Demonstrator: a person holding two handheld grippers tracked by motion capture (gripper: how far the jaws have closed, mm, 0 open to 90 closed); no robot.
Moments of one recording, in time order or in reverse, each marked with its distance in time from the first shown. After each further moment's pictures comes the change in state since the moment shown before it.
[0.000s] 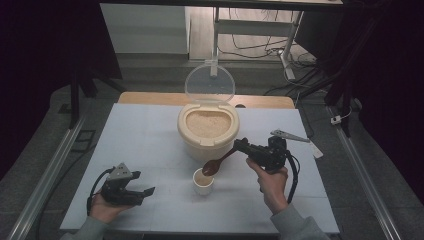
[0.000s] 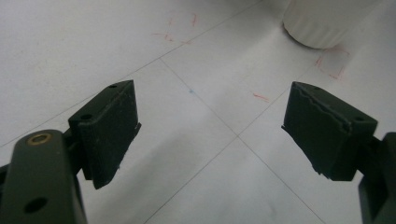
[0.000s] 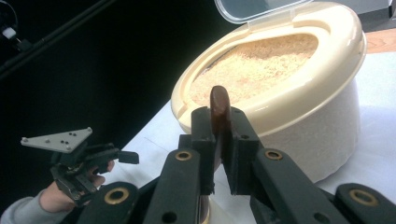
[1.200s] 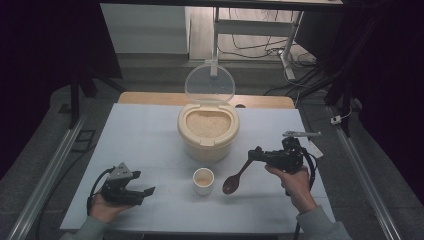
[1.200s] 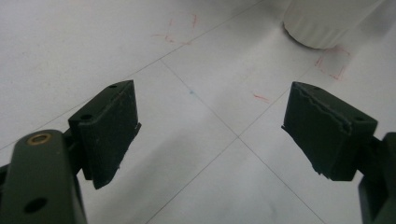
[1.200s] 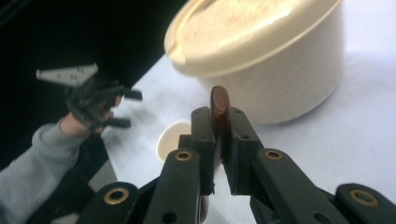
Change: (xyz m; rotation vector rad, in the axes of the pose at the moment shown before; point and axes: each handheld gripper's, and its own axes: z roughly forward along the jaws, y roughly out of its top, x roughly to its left) left arm 0.000 0.001 0.000 0.001 0.003 0.002; right arm -0.032 0.008 -0.028 0.277 0.072 -0.033
